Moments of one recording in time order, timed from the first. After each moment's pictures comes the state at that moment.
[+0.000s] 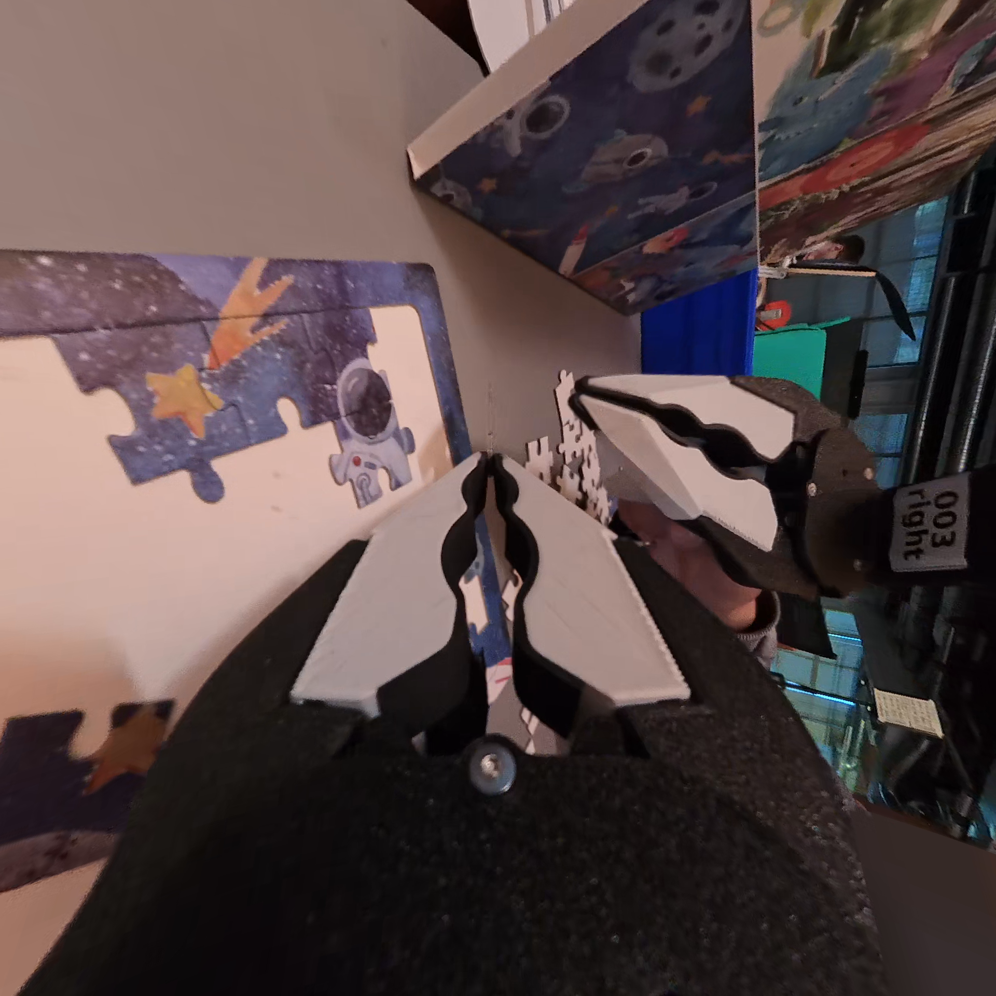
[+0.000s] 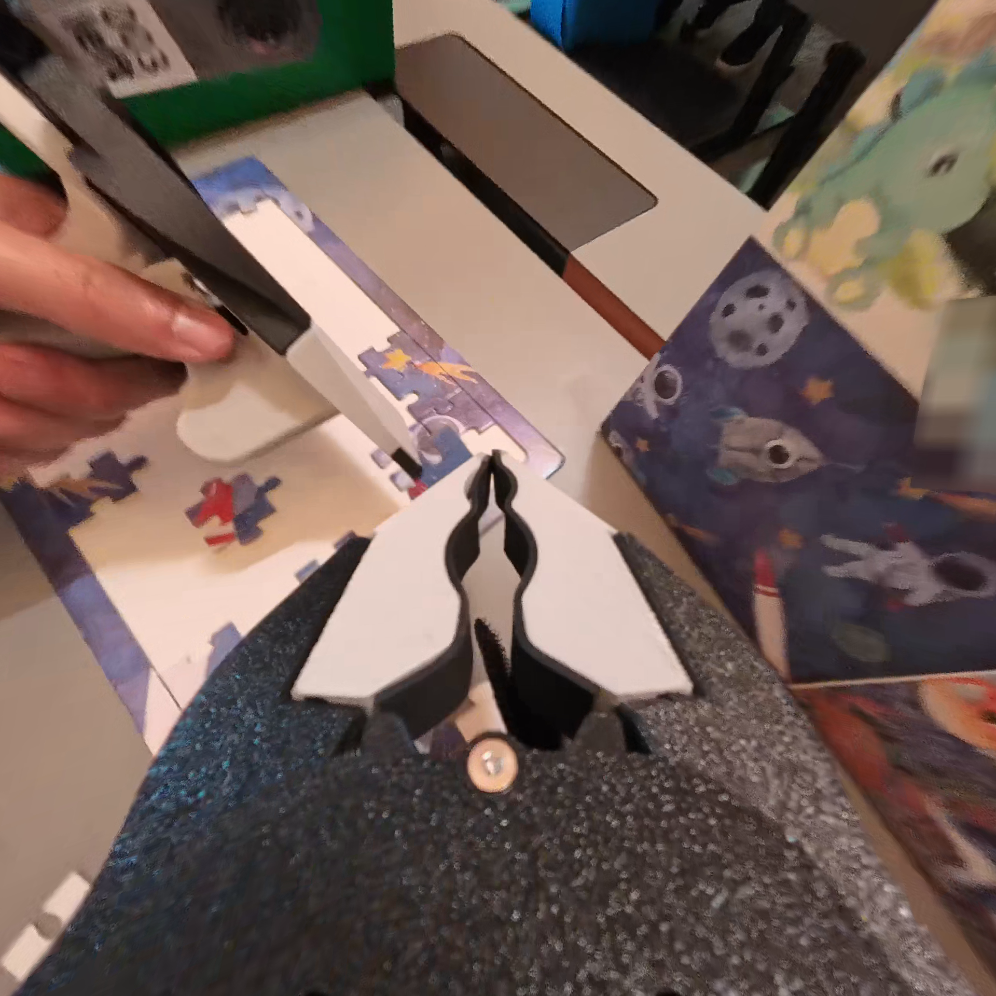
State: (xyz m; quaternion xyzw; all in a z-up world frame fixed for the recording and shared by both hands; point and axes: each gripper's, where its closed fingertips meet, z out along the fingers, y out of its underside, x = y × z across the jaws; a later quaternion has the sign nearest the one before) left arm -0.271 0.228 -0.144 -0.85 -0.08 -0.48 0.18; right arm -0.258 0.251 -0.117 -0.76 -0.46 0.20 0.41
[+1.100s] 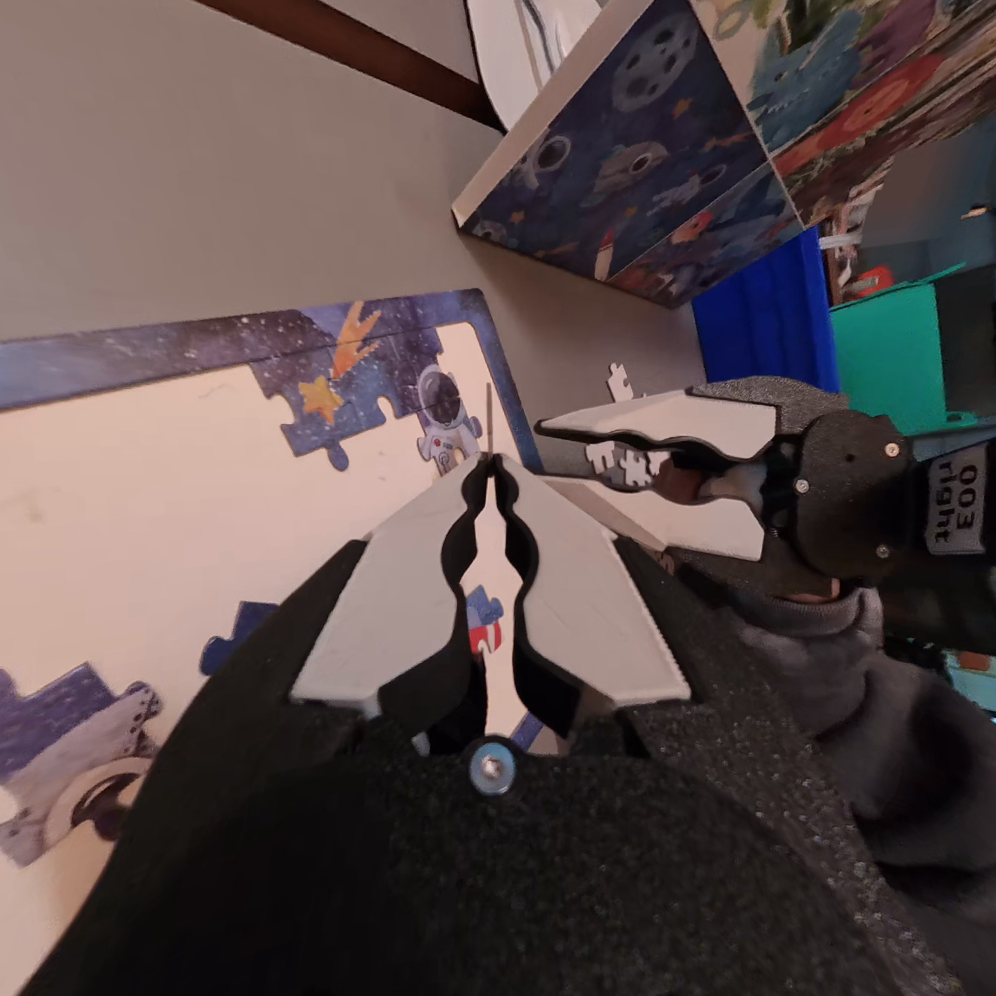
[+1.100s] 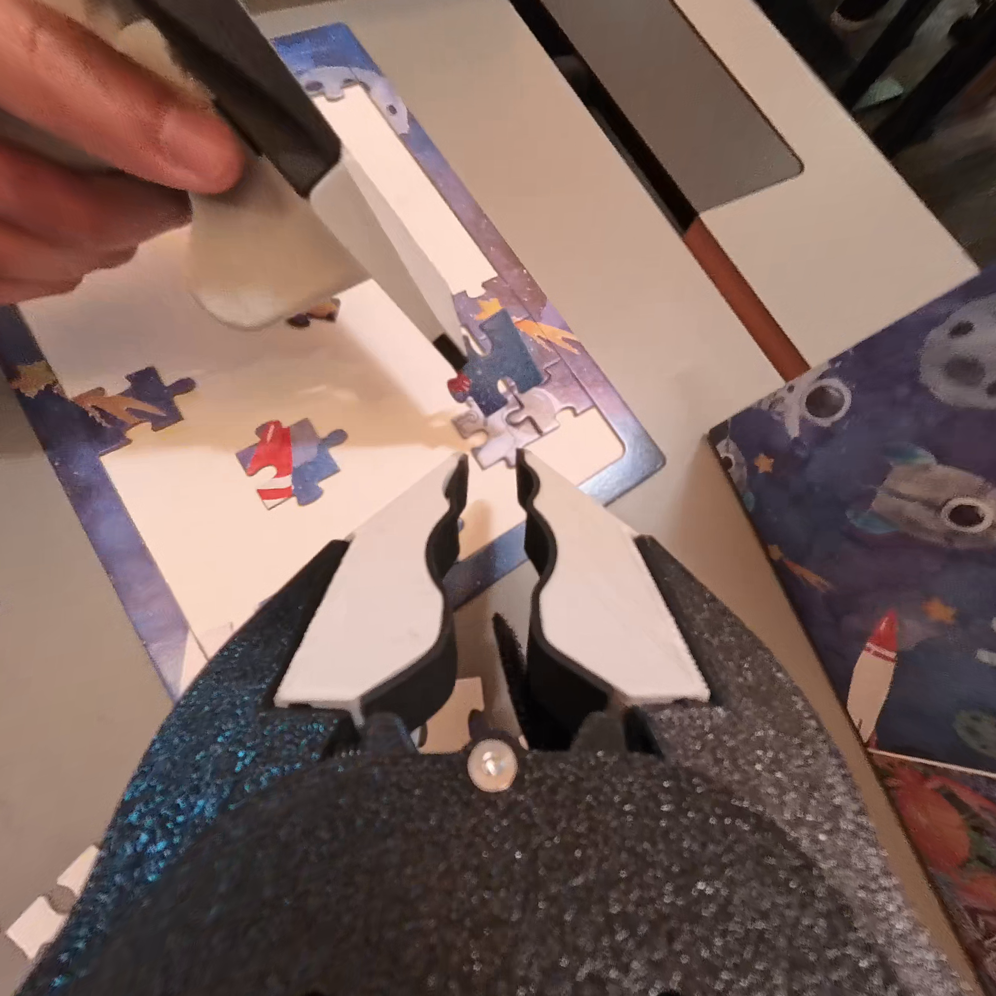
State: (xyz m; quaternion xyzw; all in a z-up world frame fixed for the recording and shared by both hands) left arm -0.311 0.217 -0.137 -0.87 -0.01 -0.41 0.26; right arm -0.282 0.218 -0.148 -0.73 -0.55 0.17 0.37
